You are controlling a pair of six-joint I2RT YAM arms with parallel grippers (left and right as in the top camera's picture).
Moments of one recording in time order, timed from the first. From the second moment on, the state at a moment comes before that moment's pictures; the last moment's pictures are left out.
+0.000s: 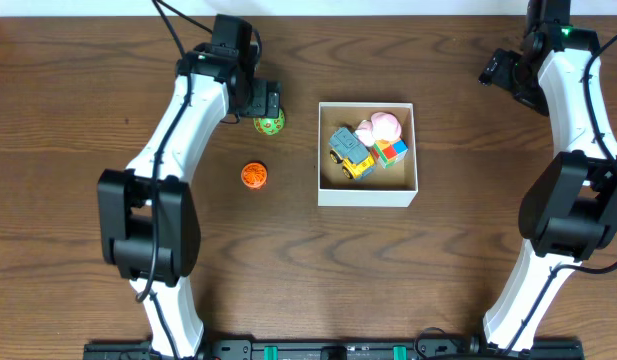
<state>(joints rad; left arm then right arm) -0.20 2.04 1.70 -0.84 0.01 -0.13 -0.15 2.18 1.97 -1.03 0.15 0.44</state>
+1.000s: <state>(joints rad) -0.25 2.10 1.70 -0.78 0.01 -0.13 -0.15 2.18 1.97 -1.03 0.15 0.44</state>
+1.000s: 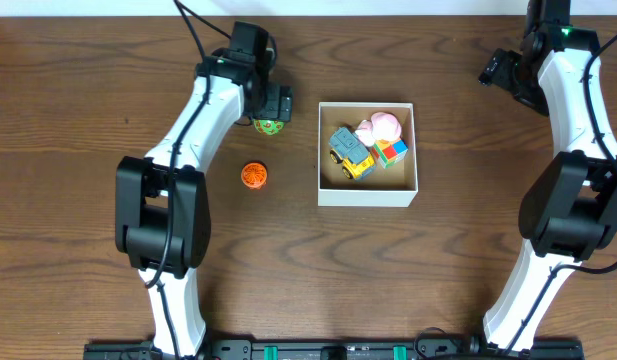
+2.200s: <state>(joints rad) -0.25 2.16 1.69 -0.76 -0.04 -0.15 -0.15 2.18 1.97 -1.03 0.15 0.44</state>
